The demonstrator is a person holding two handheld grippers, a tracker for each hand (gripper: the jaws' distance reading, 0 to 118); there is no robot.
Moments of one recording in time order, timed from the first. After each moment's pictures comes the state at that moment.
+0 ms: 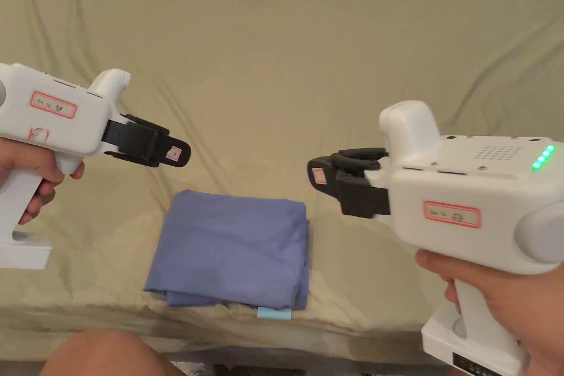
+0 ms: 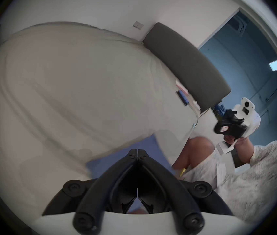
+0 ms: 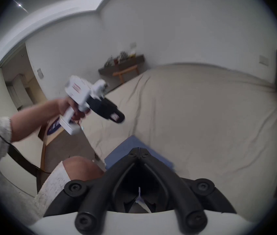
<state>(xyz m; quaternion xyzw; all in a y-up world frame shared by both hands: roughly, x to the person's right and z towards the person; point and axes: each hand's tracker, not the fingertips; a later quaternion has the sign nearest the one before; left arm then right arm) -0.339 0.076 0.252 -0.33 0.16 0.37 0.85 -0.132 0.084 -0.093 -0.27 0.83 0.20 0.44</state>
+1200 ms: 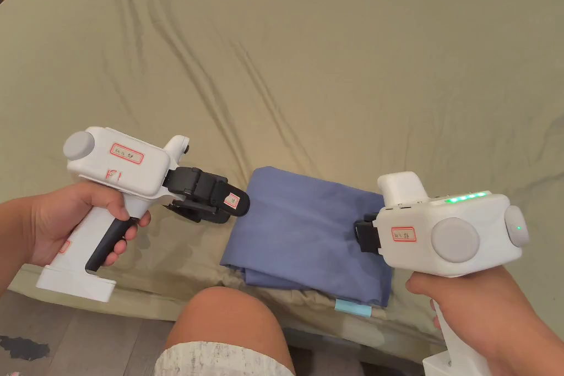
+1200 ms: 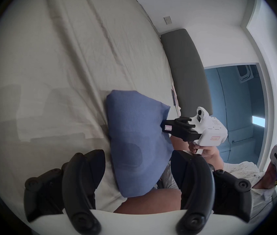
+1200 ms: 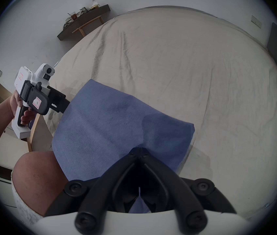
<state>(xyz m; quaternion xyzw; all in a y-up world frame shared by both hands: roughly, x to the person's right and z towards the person) -0.359 -0.098 0.323 -0.26 0.07 0.59 0.76 -0.192 -0.058 -0.040 -0.40 0.69 0.34 0.50</state>
